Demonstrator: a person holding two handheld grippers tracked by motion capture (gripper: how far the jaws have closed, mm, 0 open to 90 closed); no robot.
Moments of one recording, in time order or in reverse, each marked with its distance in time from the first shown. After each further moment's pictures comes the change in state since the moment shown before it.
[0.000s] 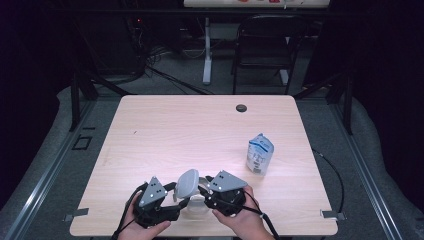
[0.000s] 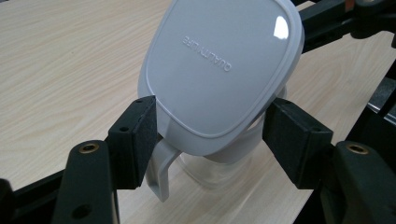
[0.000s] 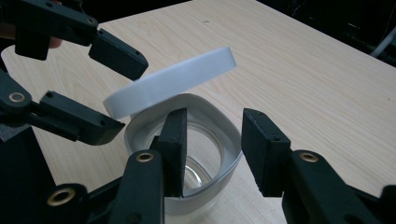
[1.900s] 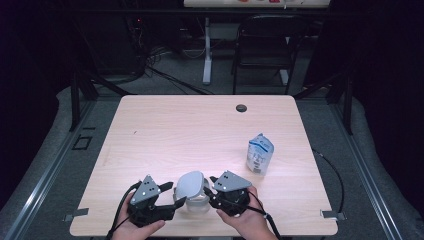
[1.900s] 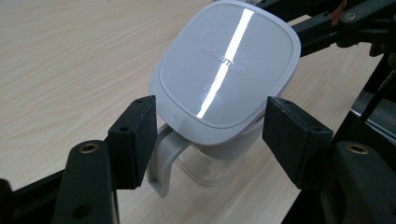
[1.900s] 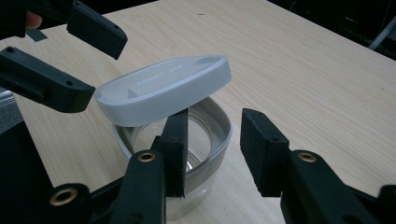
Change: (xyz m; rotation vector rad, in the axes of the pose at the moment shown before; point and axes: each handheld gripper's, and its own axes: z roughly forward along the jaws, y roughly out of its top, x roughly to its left) left arm 0.009 -0.001 -0.009 -0.012 -0.040 -0.020; right arm -0.007 -0.006 -0.004 0.015 -0.008 0.007
